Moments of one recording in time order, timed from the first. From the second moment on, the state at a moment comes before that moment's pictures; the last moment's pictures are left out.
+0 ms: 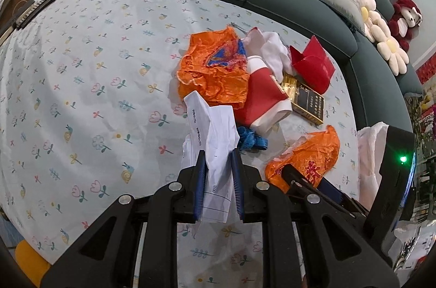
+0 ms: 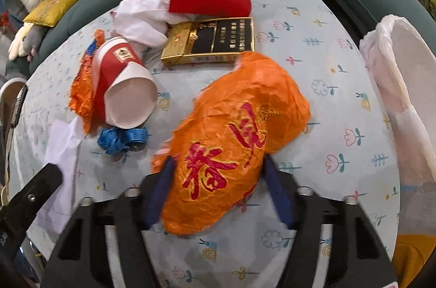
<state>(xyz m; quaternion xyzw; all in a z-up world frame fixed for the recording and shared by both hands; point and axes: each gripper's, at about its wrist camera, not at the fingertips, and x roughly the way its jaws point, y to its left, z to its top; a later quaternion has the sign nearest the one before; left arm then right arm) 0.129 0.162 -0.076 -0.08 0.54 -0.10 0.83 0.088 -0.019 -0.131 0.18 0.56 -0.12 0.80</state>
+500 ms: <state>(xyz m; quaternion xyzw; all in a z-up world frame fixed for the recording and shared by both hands) 0.108 0.097 -0.043 -0.05 0.51 -0.14 0.84 0.041 -0.065 -0.081 0.19 0.52 -0.09 0.83</state>
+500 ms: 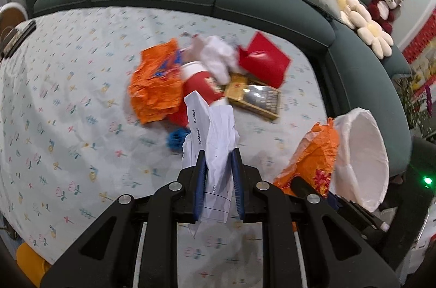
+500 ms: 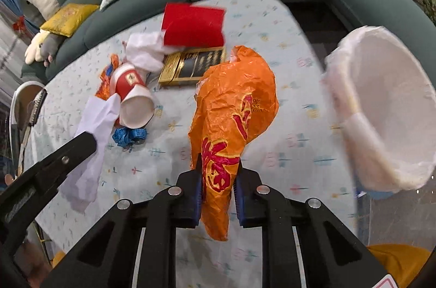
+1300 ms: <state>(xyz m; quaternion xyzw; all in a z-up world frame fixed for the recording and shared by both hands) 0.059 -0.107 0.003 0.05 0.47 -0.29 0.83 -0.043 -0.221 -0.020 0.22 0.44 -0.20 0.85</state>
